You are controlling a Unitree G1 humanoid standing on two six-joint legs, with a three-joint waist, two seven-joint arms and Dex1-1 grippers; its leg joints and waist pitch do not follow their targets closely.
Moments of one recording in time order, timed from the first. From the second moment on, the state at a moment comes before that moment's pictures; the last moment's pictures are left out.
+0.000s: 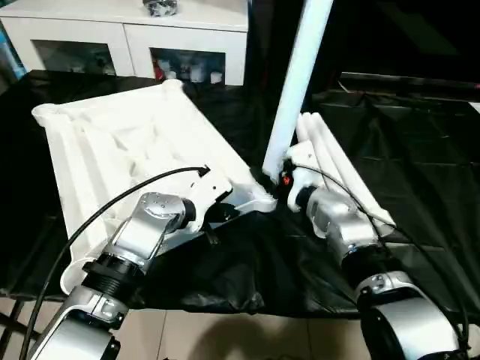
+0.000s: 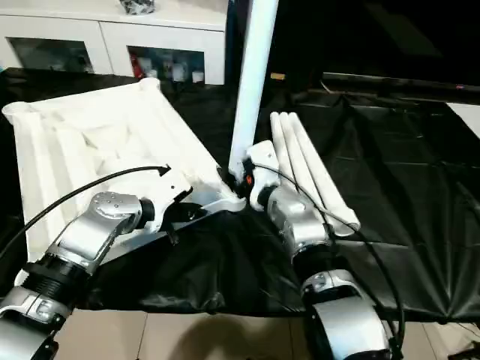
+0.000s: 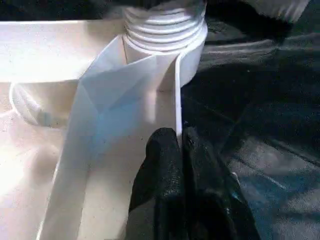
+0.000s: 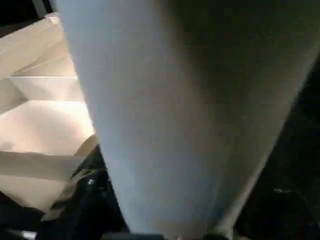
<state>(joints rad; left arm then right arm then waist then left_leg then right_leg) -0.54 0.32 -0.29 0.38 0.02 0.40 -0.87 -0.69 -0.06 0.05 0.89 0.15 -0.02 0.55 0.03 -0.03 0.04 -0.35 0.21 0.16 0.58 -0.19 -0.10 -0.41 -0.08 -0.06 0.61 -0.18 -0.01</state>
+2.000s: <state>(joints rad) -0.60 0.26 -0.27 0.52 0.06 0.31 -0.87 -0.69 -0.02 0.03 0.95 0.07 -0.02 0.42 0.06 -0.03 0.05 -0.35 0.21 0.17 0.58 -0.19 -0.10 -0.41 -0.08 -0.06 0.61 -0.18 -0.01</state>
